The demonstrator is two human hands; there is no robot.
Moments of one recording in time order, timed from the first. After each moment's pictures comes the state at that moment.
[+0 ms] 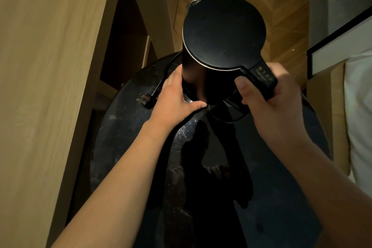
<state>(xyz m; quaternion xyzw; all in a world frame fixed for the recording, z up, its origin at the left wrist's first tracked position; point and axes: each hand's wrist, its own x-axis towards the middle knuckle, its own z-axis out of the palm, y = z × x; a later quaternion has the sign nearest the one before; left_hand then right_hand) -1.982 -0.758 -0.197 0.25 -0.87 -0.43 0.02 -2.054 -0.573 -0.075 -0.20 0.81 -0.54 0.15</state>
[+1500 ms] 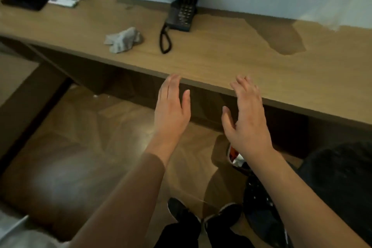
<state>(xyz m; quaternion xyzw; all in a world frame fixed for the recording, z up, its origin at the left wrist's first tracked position) -1.368 -0.369 -0.013 0.86 -0.38 0.04 0.33 -1.523 -0.472 0.011 -0.90 0.29 -0.23 0.23</state>
